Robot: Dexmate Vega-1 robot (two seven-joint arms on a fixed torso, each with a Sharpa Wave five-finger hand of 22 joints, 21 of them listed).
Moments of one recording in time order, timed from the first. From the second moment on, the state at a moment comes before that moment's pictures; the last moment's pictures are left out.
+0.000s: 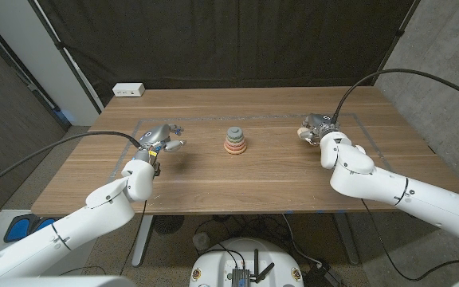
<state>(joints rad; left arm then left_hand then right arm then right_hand) 1.17 0.95 0.42 -2.11 0.28 0.58 0.43 0.86 0.01 0.46 -0.17 0.33 0.59 -0.01 0.21 0.26 0.67 -0.14 0.22 0.59 1.07 -0.18 1.34 0.64 0.78 -0.09 1.53 0.20 -0.63 -0.93 -0.93 -2.16 -0.43 -1.14 0.00 1.02 0.02 0.52 -0.18 0.35 0.64 -0.06 0.30 0.29 0.67 -0.08 0.24 0.60 1.17 -0.22 1.39 1.22 1.06 -0.18 1.54 0.21</state>
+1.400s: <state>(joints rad) 1.16 0.95 0.42 -2.10 0.29 0.57 0.43 0.86 0.01 0.47 -0.17 0.33 0.59 0.00 0.21 0.27 0.68 -0.14 0.22 0.59 1.07 -0.19 1.34 0.64 0.78 -0.09 1.53 0.20 -0.64 -0.95 -0.88 -2.22 -0.47 -0.96 0.08 1.02 0.01 0.52 -0.18 0.34 0.65 -0.05 0.31 0.29 0.68 -0.07 0.22 0.60 1.17 -0.22 1.39 1.22 1.06 -0.18 1.53 0.22</state>
